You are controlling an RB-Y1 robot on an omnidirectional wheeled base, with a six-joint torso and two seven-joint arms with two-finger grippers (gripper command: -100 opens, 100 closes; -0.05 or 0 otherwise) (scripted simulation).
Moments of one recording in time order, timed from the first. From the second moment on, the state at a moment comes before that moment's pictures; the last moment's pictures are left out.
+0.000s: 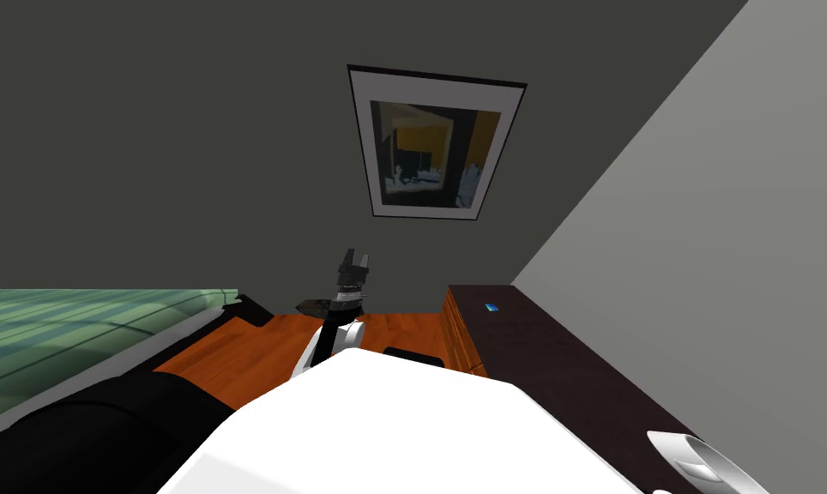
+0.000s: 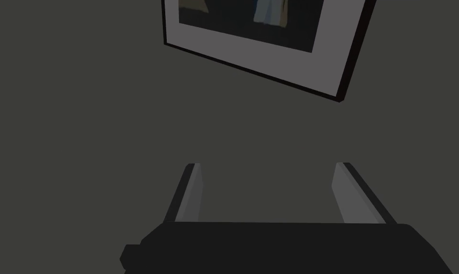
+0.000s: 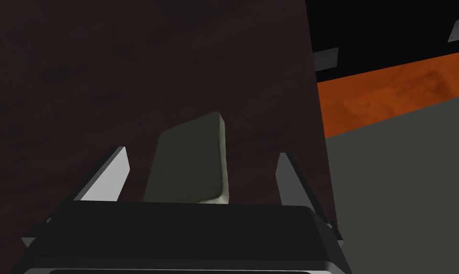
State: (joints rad) left arm 0.50 -0.05 -0.03 -2.28 -0.07 -0.48 0.16; right arm 0.59 -0.79 -0.03 -1.21 1.94 -0.76 -1.15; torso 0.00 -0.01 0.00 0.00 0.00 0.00
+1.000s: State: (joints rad) left arm 0.50 -0.05 -0.03 -2.28 -0.07 -0.48 0.16; right arm 0.61 -0.82 -0.05 -1.26 1.95 -0.80 -1.18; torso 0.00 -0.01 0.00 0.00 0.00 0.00
